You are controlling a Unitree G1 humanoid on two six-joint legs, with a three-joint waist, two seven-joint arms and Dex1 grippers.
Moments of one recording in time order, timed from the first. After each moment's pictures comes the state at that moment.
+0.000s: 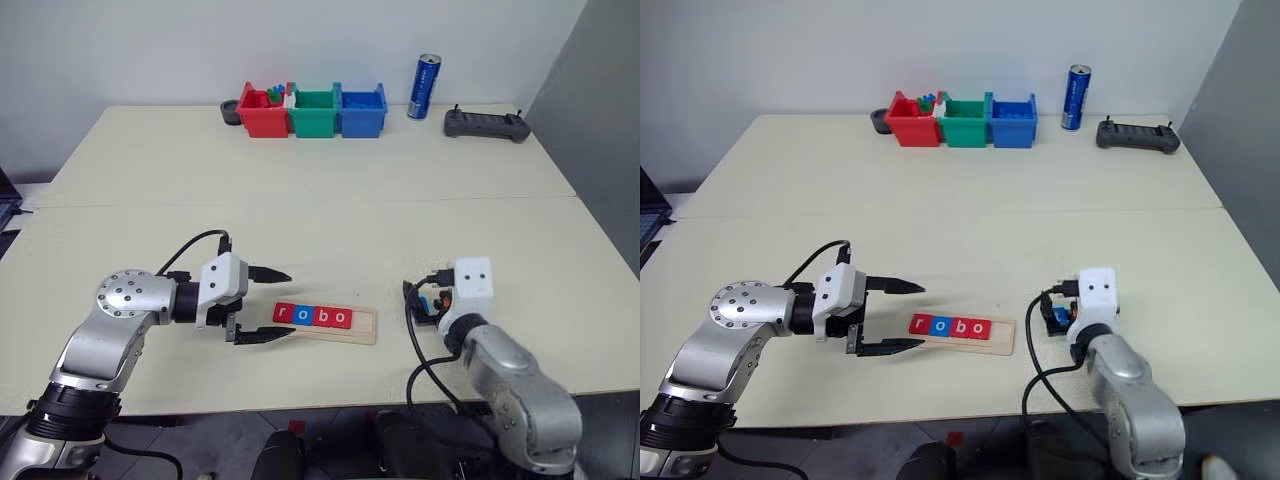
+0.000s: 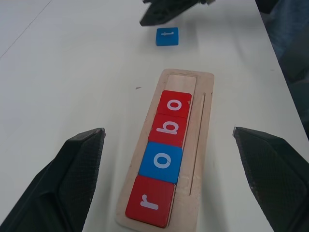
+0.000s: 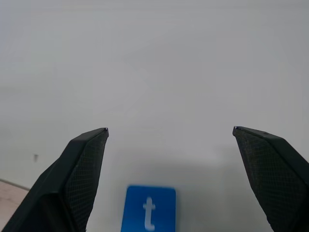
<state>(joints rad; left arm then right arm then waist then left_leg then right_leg) -0.25 0.82 -0.01 -0.18 -0.36 0.21 -1.27 -0.12 -0.18 0.01 -0.74 0.16 1.07 0.20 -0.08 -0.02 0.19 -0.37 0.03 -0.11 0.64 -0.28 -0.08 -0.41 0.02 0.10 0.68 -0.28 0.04</state>
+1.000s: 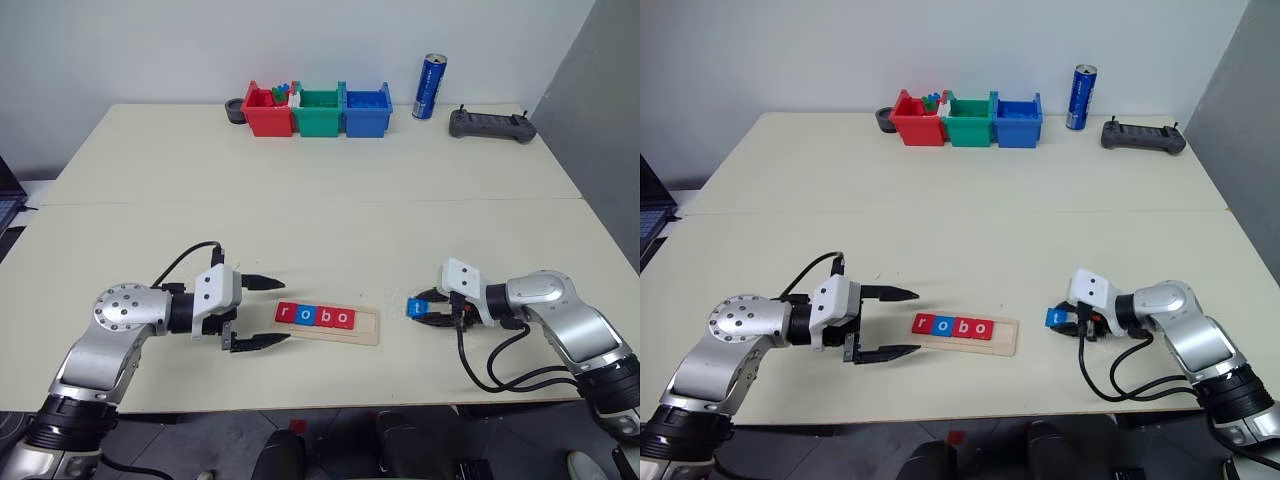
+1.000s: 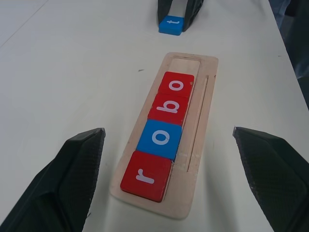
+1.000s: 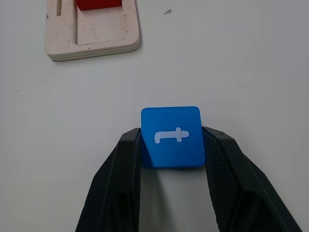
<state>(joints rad) -0.18 0.81 0.00 -0.11 -0.35 0.10 -1.26 -0.38 -0.78 0.26 -0.07 0.16 0.40 1.13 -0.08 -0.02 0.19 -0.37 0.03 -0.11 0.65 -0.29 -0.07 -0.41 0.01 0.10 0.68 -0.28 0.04</state>
